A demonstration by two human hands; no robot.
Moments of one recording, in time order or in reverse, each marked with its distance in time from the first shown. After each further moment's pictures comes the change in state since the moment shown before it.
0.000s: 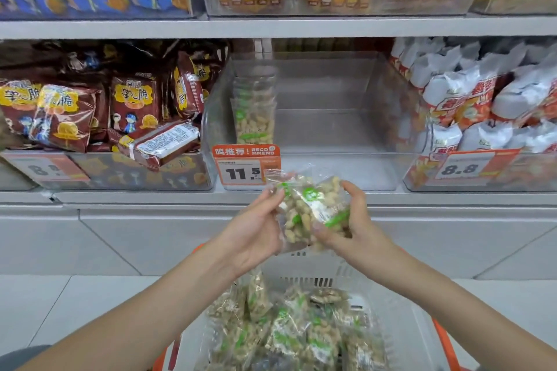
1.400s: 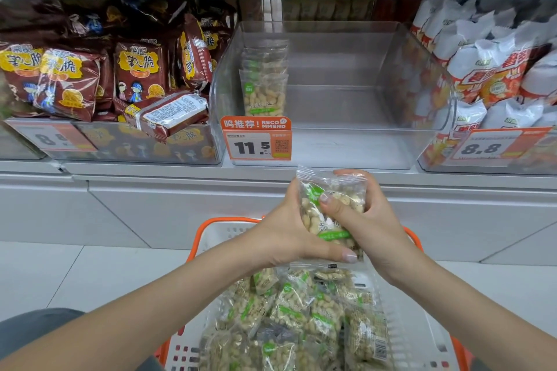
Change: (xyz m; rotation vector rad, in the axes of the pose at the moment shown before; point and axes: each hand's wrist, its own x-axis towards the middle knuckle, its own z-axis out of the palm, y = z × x) left_hand -0.025 -0.022 0.018 0.884 0.069 0.014; right_hand 0.000 0.019 0.018 0.513 0.097 -0.056
